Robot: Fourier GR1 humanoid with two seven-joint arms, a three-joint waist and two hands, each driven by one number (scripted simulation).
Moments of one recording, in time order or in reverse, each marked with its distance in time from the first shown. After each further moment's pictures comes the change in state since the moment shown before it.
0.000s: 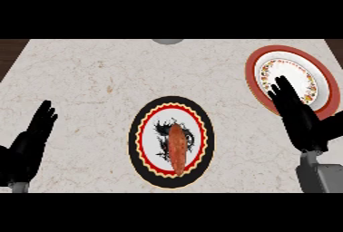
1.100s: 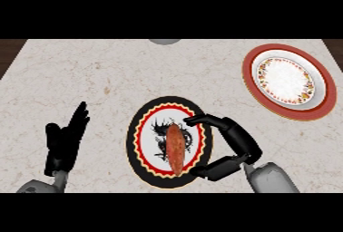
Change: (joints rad) left arm -0.113 -0.146 -0.123 0.090 -0.091 0.094 0.180; right arm -0.071 0.091 0.402 0.051 0.280 0.175 -0.425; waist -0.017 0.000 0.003
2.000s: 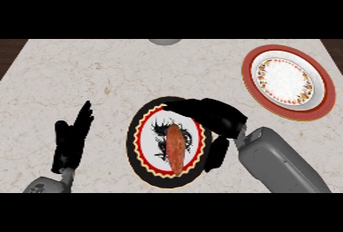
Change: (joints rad) left arm -0.020 -0.053 0.015 0.042 -0.051 -0.002 0.006; right arm -0.345 -0.121 0.161 -0.017 0.348 0.250 0.409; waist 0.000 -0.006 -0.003
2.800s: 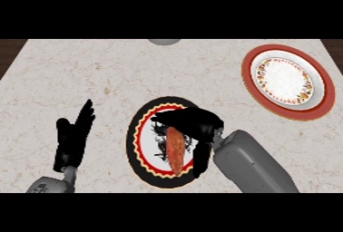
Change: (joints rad) left arm 0.011 -0.073 0.077 -0.024 -0.096 -0.055 0.054; right arm -0.004 0.174 -0.016 0.106 0.188 0.174 0.077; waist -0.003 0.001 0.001
